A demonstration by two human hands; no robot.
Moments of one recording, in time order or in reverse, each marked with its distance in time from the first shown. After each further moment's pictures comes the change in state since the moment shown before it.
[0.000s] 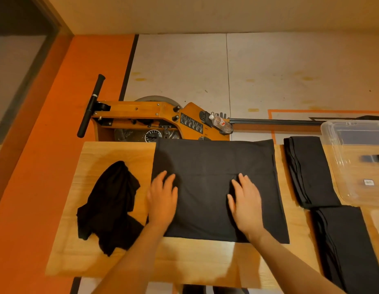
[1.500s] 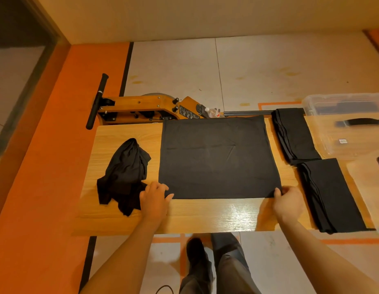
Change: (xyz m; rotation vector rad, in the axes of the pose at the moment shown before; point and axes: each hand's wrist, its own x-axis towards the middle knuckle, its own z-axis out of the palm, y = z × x) left_hand -0.096 -0.059 -0.028 0.085 -0.217 -0.036; right_hand -0.111 0.057 -0.028 0.316 0.222 0.832
